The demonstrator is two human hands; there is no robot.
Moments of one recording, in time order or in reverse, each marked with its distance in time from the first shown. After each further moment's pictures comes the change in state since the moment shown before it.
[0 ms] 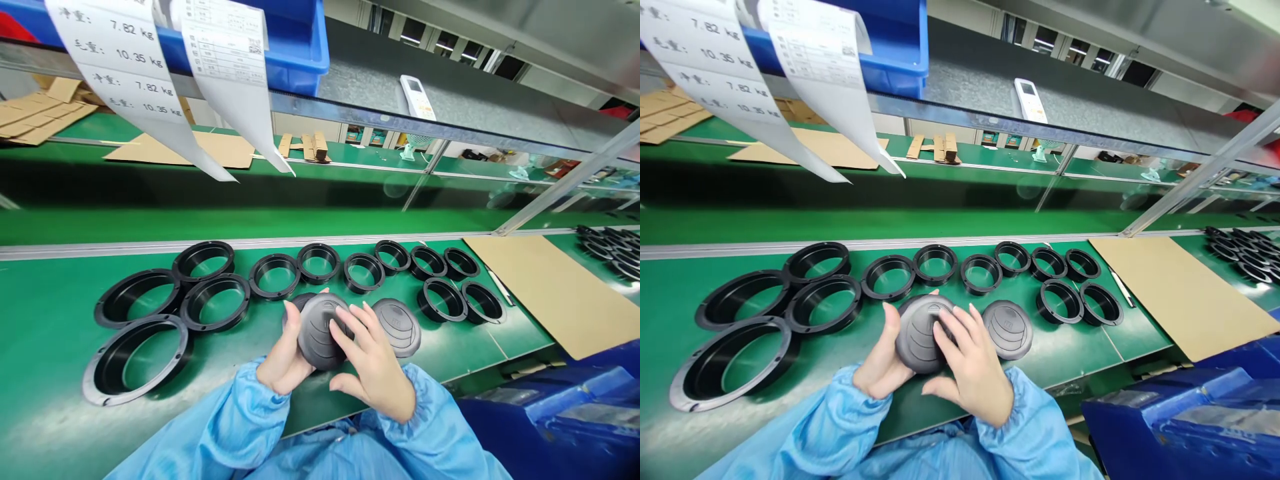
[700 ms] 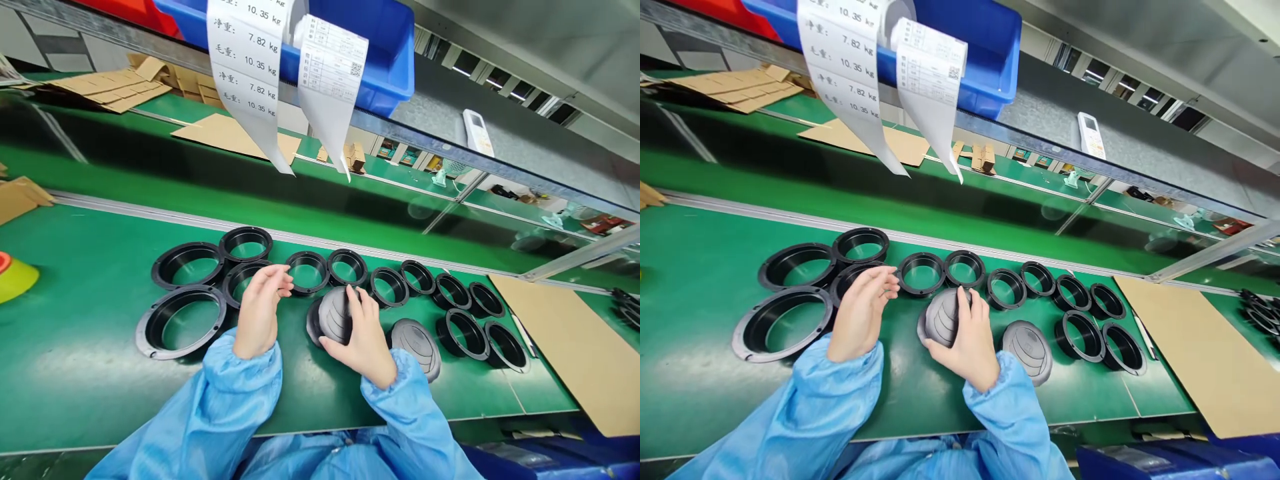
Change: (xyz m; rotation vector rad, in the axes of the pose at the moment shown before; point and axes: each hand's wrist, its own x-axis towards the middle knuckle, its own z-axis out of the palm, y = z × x) left_hand -0.016 0.080 -0.021 0.435 0.558 0.827; right_hand 0.051 0.000 0.054 0.004 -0.061 0.342
